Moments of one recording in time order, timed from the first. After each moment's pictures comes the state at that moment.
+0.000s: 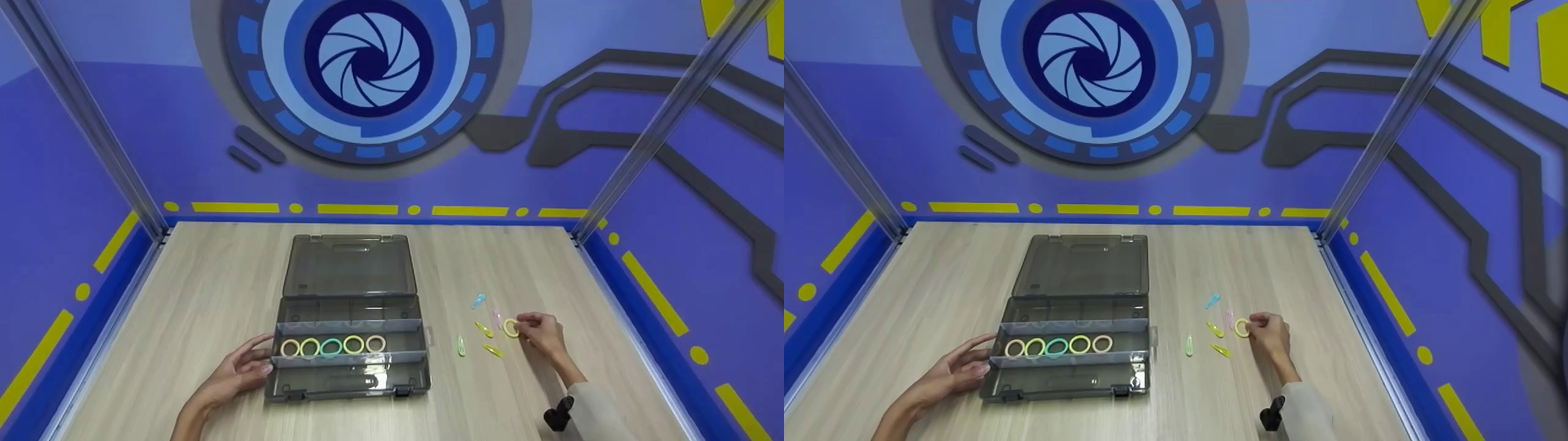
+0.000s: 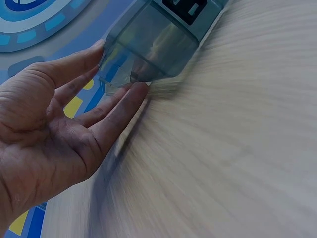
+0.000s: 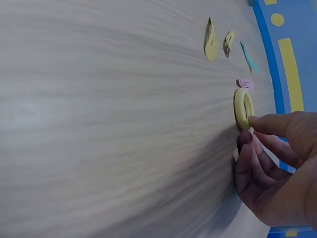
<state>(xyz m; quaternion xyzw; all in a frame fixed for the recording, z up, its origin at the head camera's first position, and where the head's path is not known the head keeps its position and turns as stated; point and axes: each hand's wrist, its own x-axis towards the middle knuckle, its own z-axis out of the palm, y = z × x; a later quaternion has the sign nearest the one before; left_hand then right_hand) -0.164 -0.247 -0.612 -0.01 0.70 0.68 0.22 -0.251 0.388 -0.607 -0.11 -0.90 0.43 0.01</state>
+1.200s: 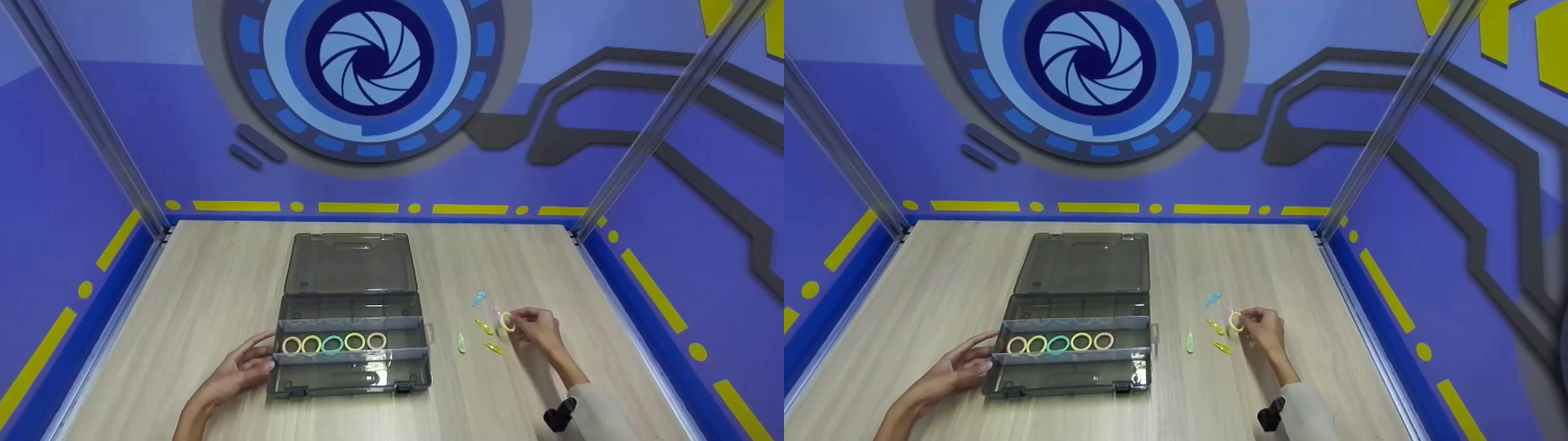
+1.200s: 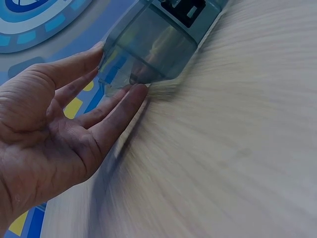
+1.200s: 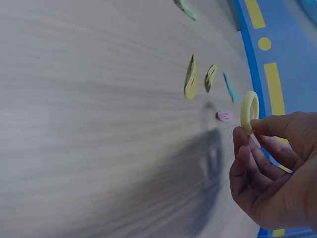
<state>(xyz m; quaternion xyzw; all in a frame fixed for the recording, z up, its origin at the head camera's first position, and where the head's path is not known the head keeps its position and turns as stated) -0.162 -0.247 -0.613 -0.01 0.70 0.68 0.21 -0.245 0.371 -0.587 -0.11 -0.88 0.46 -0.01</state>
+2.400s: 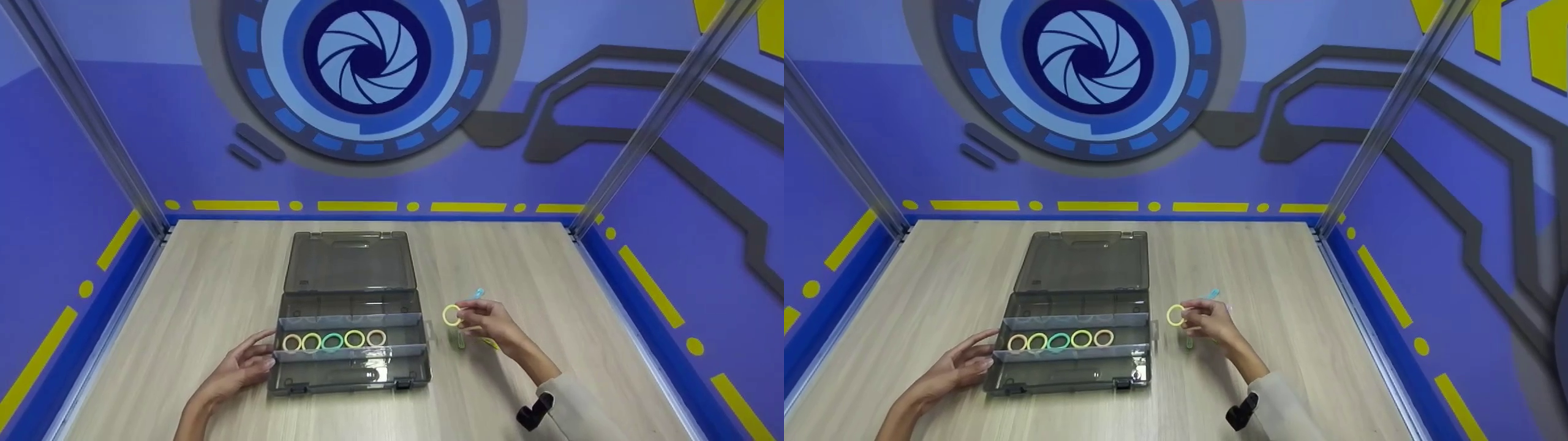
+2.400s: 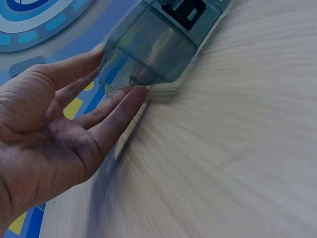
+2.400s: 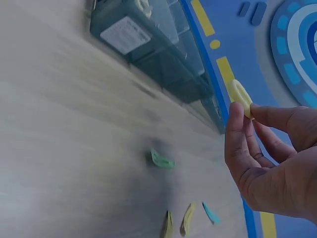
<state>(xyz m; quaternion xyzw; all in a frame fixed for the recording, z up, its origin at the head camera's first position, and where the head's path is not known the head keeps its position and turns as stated) -0.160 -0.245 -0.611 -0.02 0.71 0.67 0.21 -0.236 0.287 -0.553 0.01 -0.74 0.65 -0.19</state>
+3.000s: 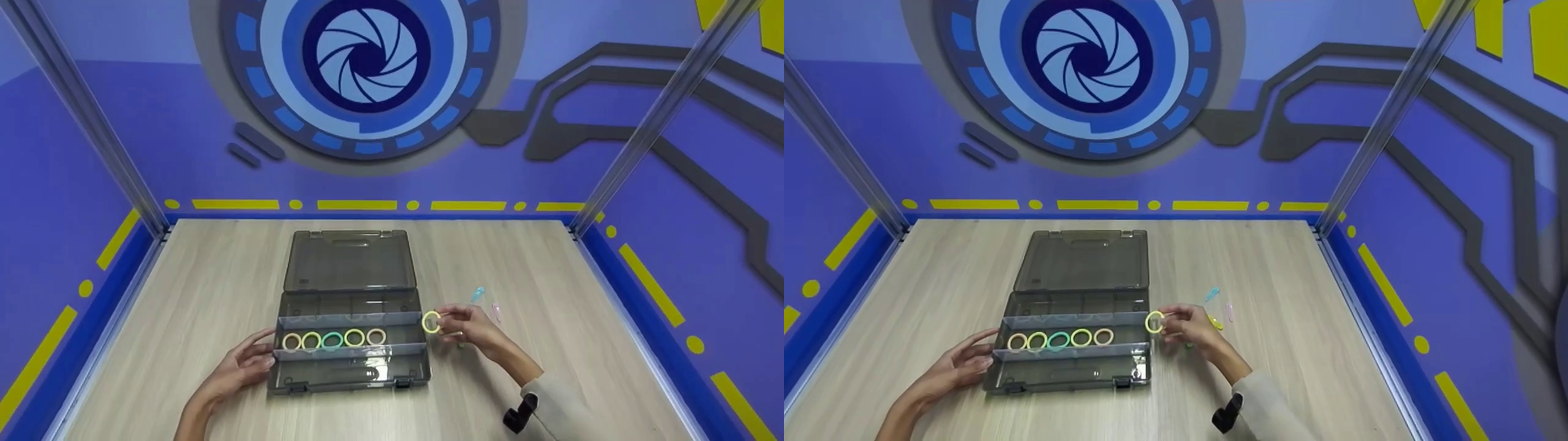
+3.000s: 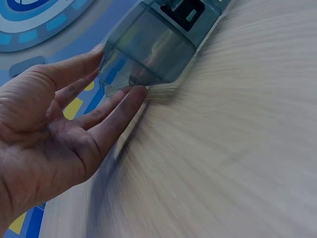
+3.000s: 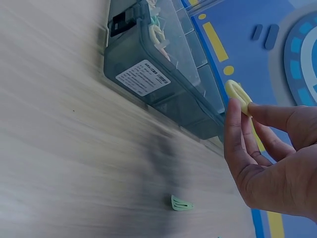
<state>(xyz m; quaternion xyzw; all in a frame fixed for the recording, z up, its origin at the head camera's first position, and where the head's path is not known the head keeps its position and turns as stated) -0.158 -0.243 -0.612 -0.04 0.71 0.67 0.21 -0.232 0.253 -0.563 0.03 -0.71 0.66 -0.24</state>
